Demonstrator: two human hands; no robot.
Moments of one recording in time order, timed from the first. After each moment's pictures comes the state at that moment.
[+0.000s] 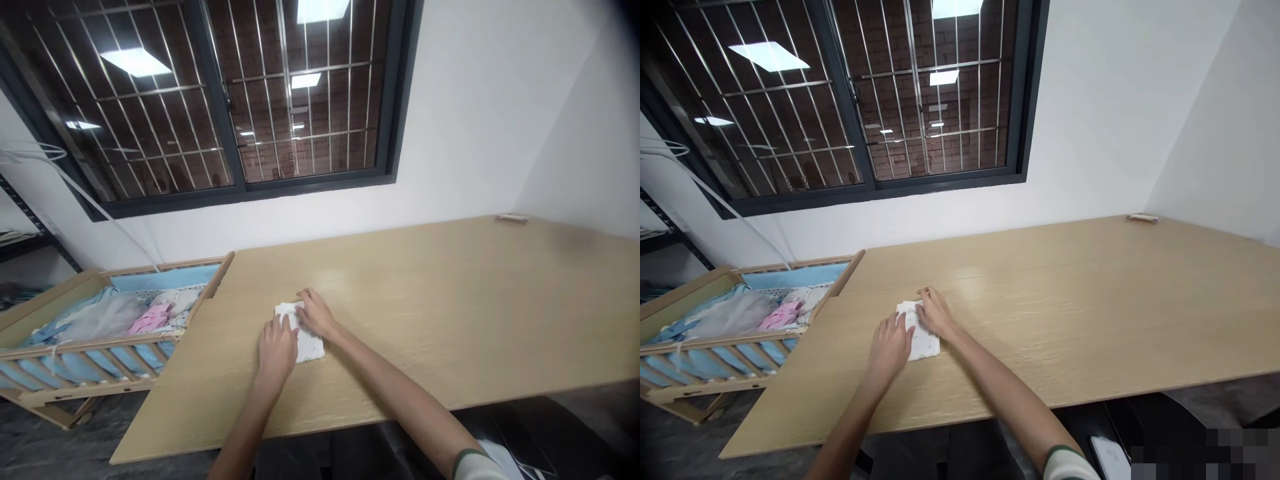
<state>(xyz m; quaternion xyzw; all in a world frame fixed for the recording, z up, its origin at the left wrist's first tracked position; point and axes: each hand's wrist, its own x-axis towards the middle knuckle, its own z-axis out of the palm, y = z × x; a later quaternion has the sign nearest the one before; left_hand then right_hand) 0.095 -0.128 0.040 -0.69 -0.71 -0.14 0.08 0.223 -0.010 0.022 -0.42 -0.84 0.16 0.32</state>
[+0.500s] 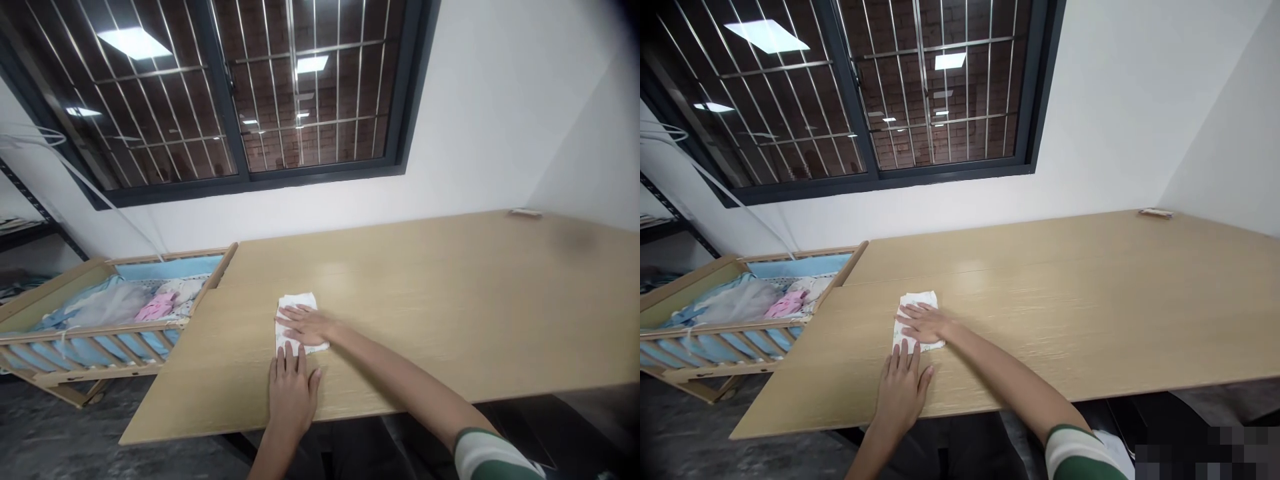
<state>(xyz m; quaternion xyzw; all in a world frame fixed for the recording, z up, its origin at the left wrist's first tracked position) 0.115 -0.195 -0.041 -0.70 -0.67 -0.21 0.11 0.210 -0.017 -0.002 -0.21 -0.95 0.21 0.09</state>
